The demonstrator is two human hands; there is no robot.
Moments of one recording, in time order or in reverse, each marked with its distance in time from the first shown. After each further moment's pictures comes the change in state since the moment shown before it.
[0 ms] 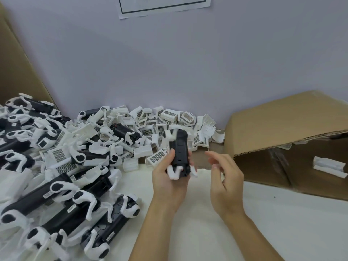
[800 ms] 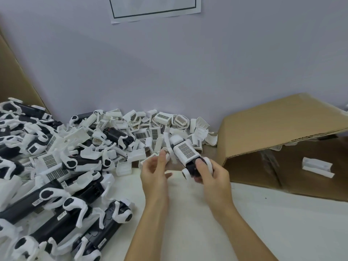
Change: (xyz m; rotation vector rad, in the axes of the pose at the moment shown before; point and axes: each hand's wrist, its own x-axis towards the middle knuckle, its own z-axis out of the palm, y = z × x) left_hand 0.010 -0.003 -0.006 0.554 0.445 0.319; right_hand 0.009 -0.006 0.006 0.397 -0.109 0.478
